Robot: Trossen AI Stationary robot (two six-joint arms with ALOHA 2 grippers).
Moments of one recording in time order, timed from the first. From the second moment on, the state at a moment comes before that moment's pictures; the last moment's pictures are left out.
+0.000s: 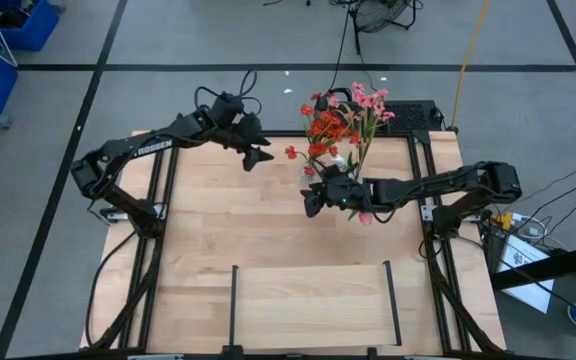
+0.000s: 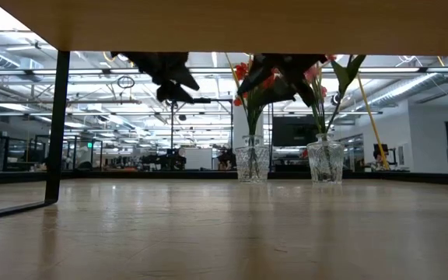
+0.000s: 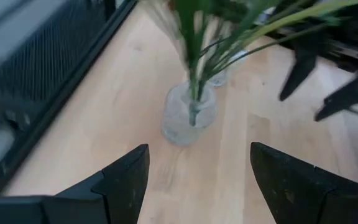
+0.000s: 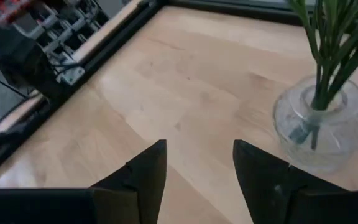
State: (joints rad) left arm 0.65 1.51 1.15 -0.35 0.51 0.09; right arm -0.04 1.49 0.89 0.02 0.37 0.76
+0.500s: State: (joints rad) left arm 0.65 1.51 1.15 -0.40 0.46 0.17; right arm -0.09 1.49 0.89 -0.02 0.34 0.71
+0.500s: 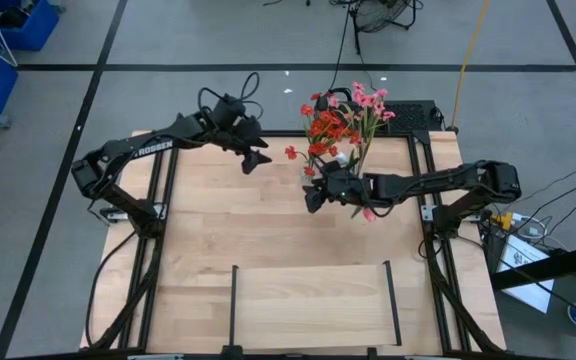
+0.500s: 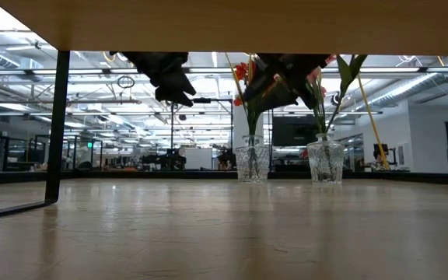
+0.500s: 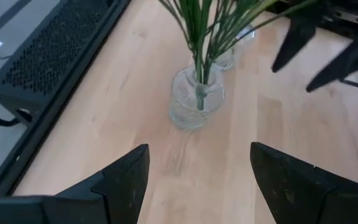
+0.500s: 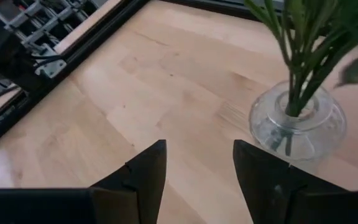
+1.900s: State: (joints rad) left arm 0.91 1.58 1.15 -0.50 0.47 0.68; right arm -0.24 1.61 0.89 0.01 0.33 0.60
